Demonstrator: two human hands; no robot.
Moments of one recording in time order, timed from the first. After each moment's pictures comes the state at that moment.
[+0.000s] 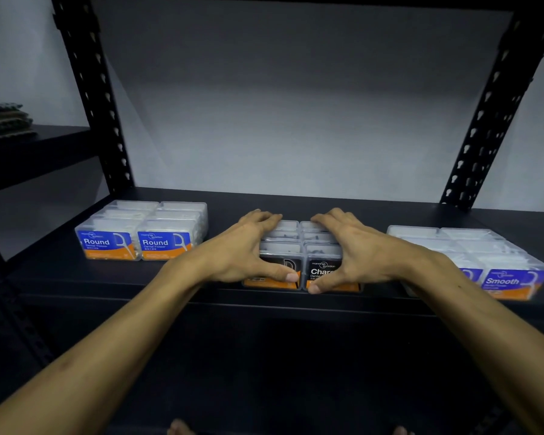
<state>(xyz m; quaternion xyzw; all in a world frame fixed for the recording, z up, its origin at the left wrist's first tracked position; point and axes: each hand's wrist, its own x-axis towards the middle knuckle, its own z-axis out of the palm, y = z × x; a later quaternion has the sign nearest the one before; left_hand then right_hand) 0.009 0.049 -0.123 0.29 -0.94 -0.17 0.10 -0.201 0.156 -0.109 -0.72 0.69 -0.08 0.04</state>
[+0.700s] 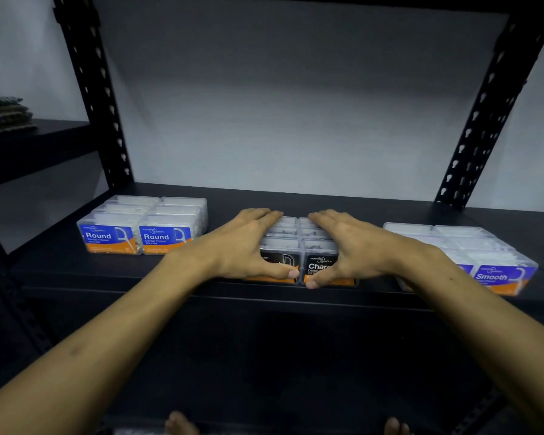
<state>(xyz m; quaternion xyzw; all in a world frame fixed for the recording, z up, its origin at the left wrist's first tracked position) 0.012 0.054 -0.124 0.30 -0.94 -0.10 0.10 -0.194 0.158 -0.105 -0.71 0.70 -0.04 0.03</state>
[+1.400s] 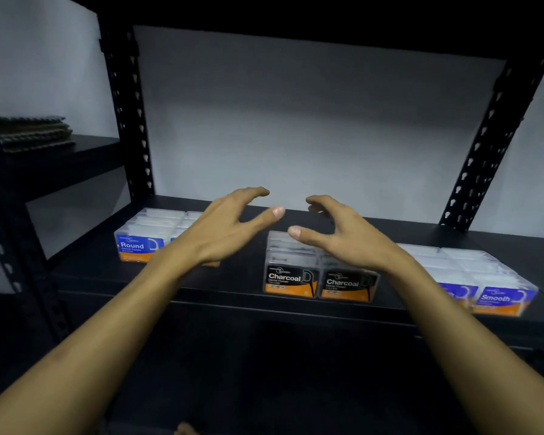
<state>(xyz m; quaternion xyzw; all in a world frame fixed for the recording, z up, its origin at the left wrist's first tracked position) 0.066 0.045 -0.083 0.33 -0.88 -0.17 0.31 -0.142 0.150 -0.073 -0.66 0.69 -0.30 0.08</state>
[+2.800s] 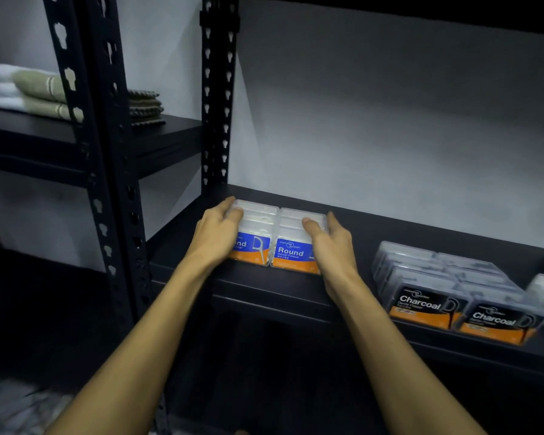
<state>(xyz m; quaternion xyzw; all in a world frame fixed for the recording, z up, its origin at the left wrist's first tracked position) 0.199 -0.083 -0.167 0.46 -0.64 -0.41 0.46 0.024 0.007 -0.148 -0.40 0.64 -0.59 0.30</state>
